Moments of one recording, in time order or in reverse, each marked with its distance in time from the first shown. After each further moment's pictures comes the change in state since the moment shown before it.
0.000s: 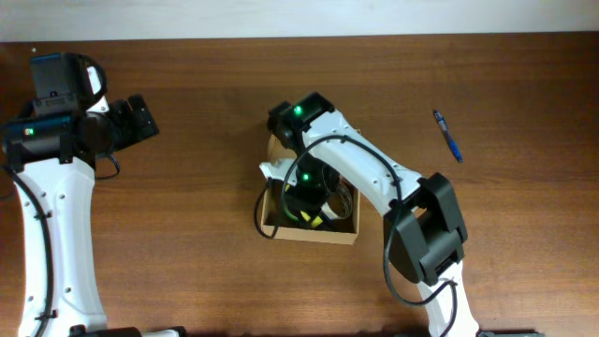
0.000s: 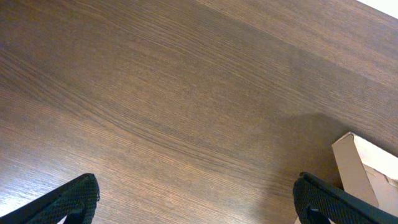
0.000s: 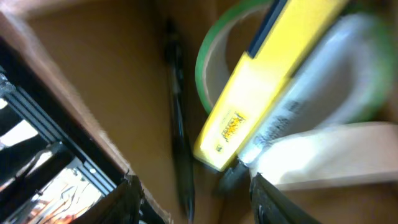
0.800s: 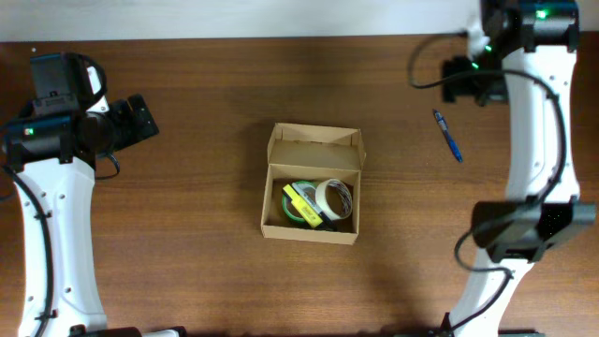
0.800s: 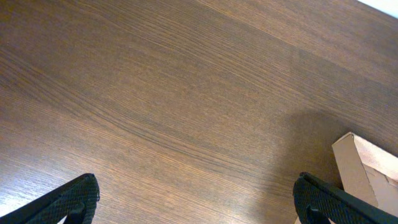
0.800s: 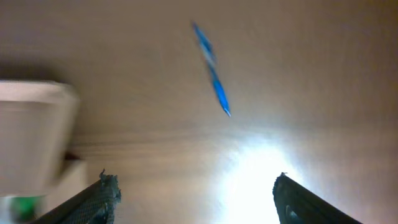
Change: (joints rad) left arm 0.000 0.000 0.000 0.001 0.000 0.000; right arm -0.729 -0.072 0.399 -0.045 0.327 0.451
